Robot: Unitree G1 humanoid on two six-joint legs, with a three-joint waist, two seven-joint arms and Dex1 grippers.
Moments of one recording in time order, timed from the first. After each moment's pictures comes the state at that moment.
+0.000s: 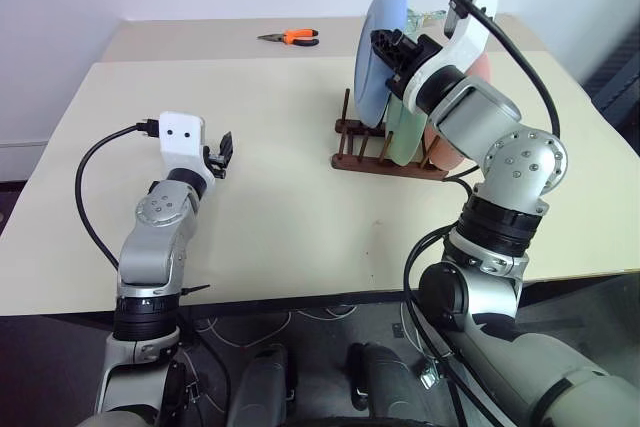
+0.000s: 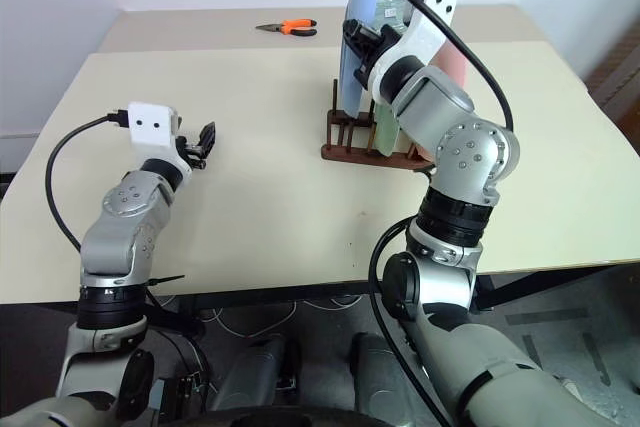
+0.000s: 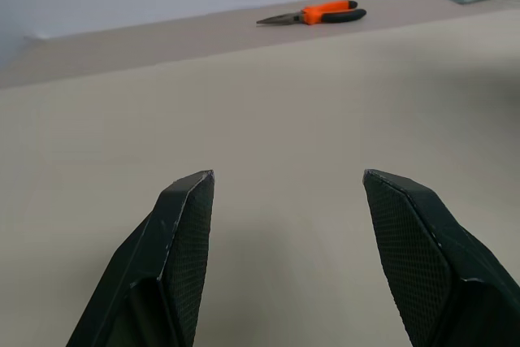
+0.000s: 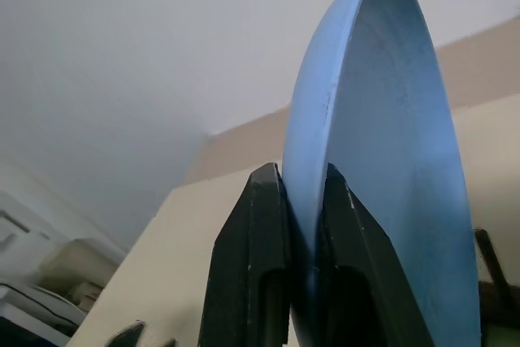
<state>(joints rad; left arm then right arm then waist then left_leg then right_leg) -0.43 0.30 0.13 -0.17 -0.15 0.56 -0.10 -1.02 -0.02 -0.44 -0.15 0.76 1.08 -0.14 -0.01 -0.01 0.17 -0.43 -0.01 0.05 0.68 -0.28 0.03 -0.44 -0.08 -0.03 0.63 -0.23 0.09</state>
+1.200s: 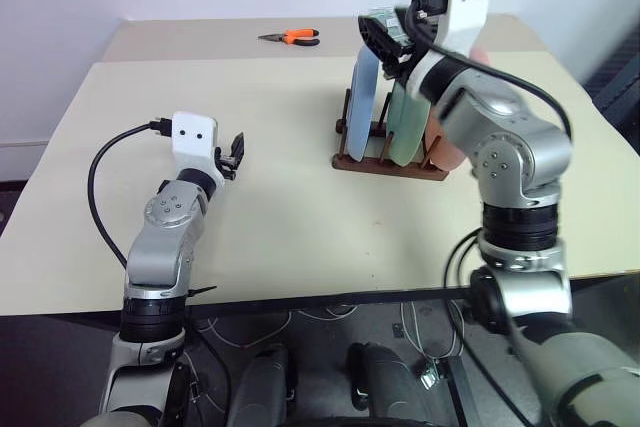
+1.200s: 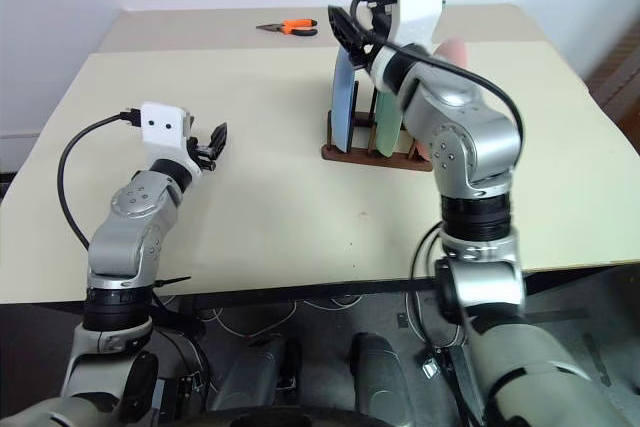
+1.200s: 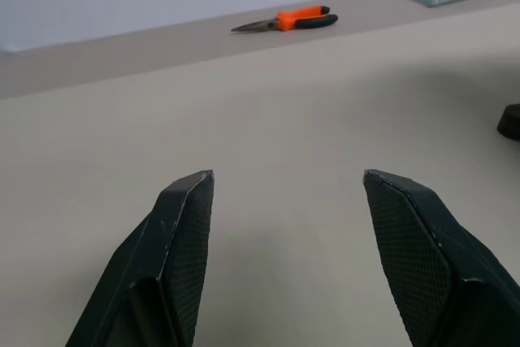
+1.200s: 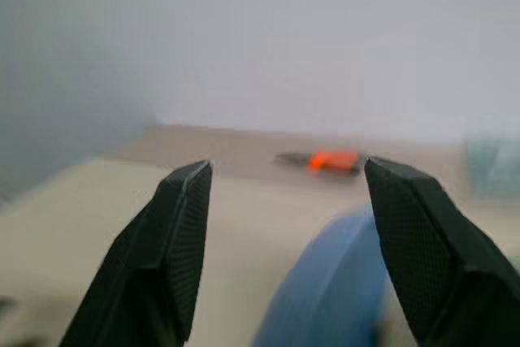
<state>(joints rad) -0.41 0.29 0.10 -0.20 -0.13 0.56 -0.13 -0.93 -0.40 0.00 -0.14 0.43 0.61 0.22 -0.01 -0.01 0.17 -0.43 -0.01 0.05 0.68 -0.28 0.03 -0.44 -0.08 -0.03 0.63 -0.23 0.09</state>
